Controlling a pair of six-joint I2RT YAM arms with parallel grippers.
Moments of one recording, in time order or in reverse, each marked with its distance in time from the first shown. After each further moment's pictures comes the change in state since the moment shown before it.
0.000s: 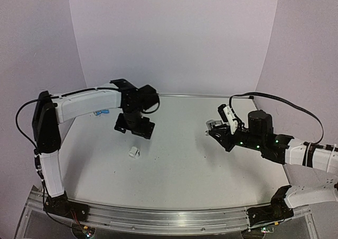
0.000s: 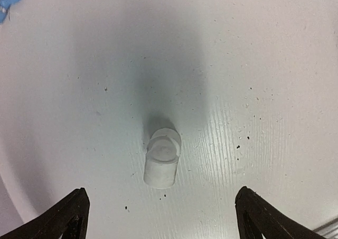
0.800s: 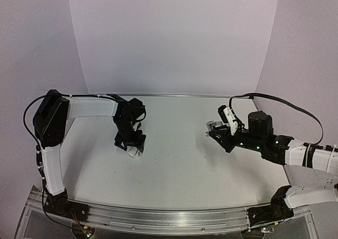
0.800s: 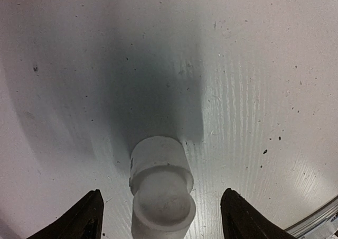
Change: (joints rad) left arm 0.159 0.051 -0.260 0.243 0.333 0.090; right arm 0.000 -0.004 -0.013 0.006 0.000 0.000
